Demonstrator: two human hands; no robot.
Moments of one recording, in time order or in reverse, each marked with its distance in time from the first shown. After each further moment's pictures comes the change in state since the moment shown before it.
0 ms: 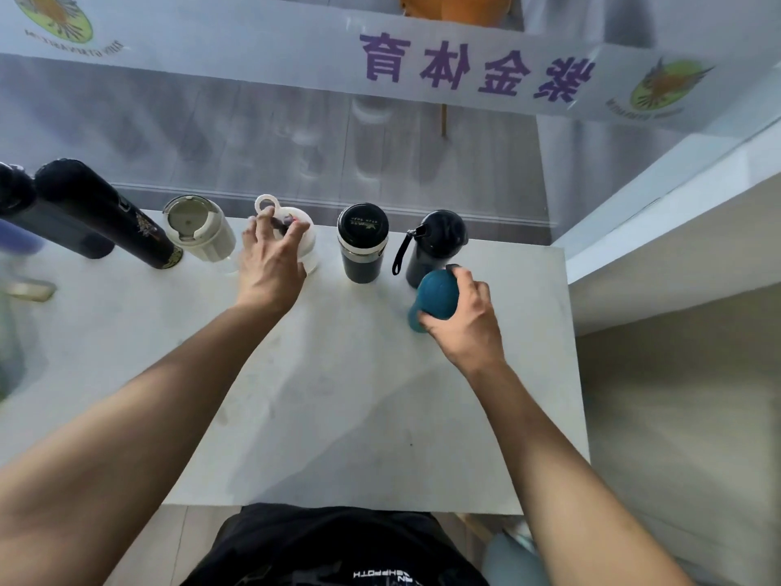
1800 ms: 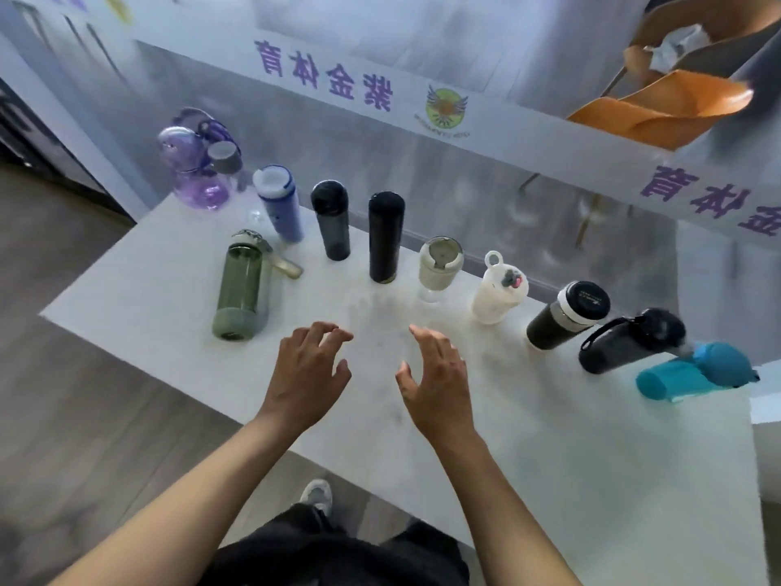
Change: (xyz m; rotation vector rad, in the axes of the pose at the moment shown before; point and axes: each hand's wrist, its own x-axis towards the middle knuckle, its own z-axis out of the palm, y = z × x) left_hand -0.219 -0.224 -0.090 -0.056 0.201 -0.091; right_hand -0.155 -0.204 0.200 -0.120 -0.075 -0.620
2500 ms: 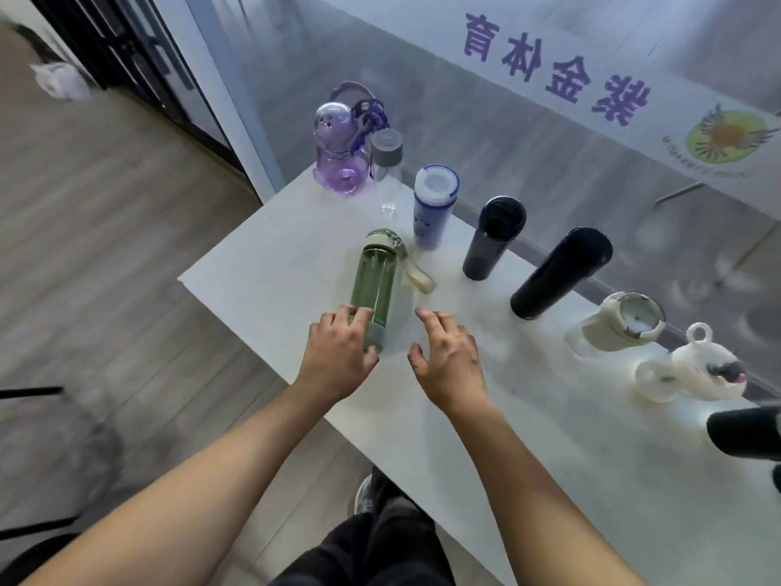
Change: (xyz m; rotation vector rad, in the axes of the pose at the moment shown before) left_hand 0.043 -0.202 -0.018 0.110 -0.166 -0.321; right_hand 0.115 -0.157 0.147 -0.081 -0.377 -0.157
